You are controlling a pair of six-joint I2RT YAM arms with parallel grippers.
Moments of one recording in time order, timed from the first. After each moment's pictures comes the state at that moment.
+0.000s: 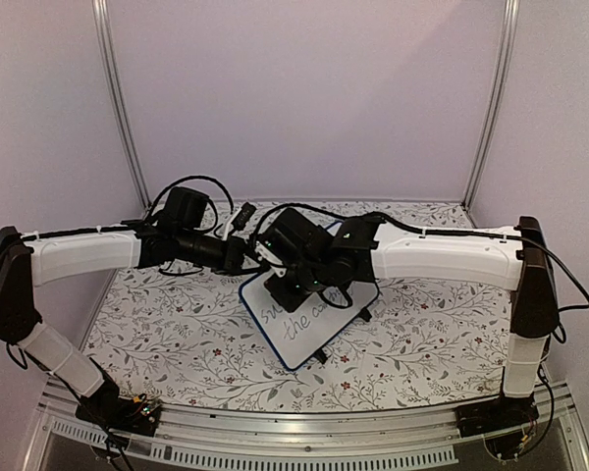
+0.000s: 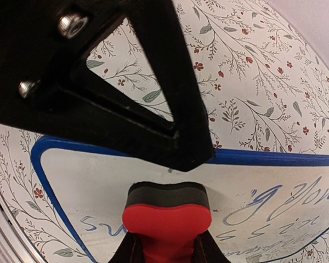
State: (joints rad) left arm -0.59 1.51 0.98 -0.13 0.68 -0.41; right arm 1.16 1.96 1.71 -0.68 0.28 0.17
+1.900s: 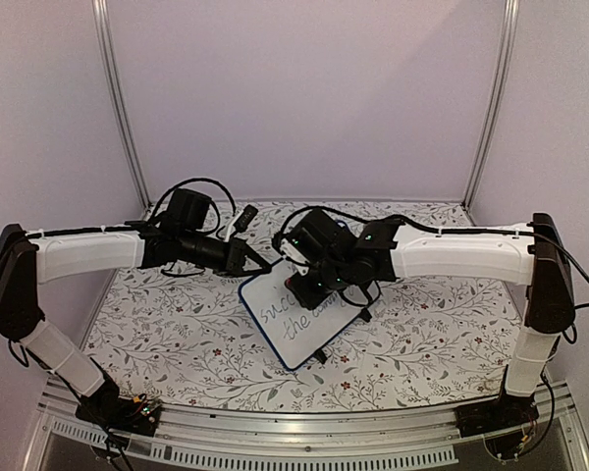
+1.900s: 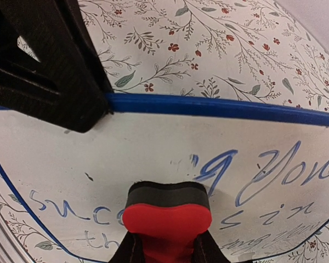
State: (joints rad) left arm -0.59 1.53 0.98 -0.12 0.69 -0.42; right arm 1.08 1.87 1.52 -0.58 0.24 0.18
